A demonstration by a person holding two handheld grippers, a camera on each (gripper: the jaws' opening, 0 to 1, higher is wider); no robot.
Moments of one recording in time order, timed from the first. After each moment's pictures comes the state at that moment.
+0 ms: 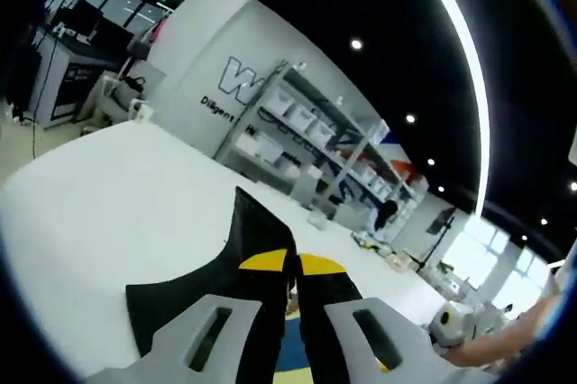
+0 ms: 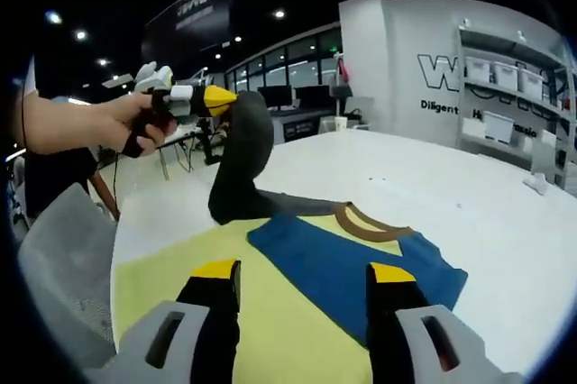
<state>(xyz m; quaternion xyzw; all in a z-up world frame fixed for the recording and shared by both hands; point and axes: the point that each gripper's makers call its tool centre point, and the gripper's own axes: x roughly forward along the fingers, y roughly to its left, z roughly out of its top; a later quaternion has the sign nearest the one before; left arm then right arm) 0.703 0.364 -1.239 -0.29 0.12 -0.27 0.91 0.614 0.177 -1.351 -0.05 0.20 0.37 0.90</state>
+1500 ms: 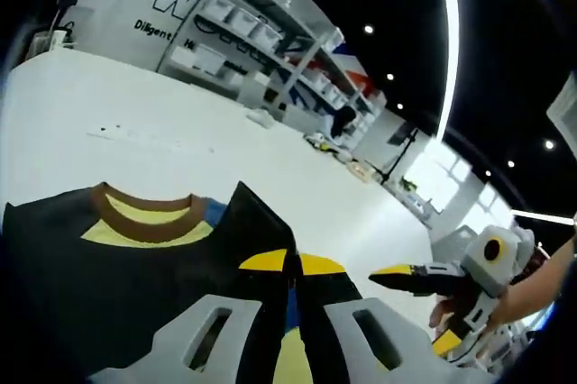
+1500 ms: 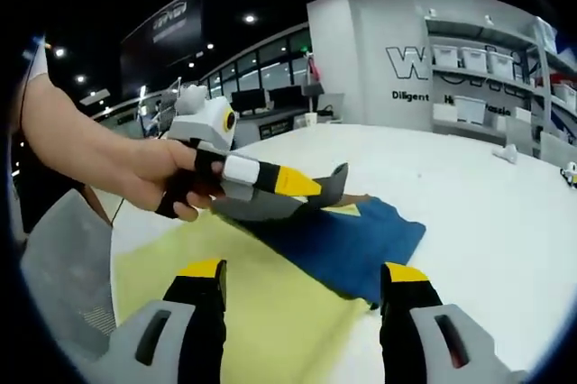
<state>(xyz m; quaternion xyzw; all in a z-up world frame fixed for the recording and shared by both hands) 0.682 0.148 -1.365 -0.19 0.27 -0.42 0.85 0.588 0.113 -1.367 -0.01 0.22 0.32 0.92</state>
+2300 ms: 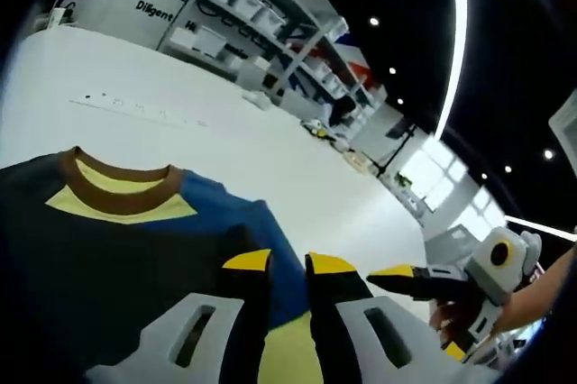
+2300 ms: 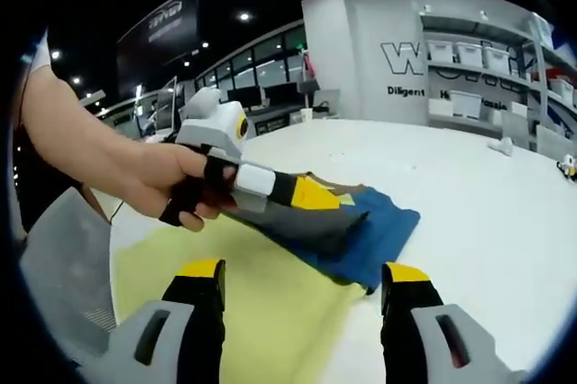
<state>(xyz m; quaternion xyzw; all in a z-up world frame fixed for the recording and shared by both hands) 0.671 0.117 -1.378 -0.22 0.29 -0.43 0.83 0.583 0.106 -1.373 -0.01 0.22 0.31 0.92</state>
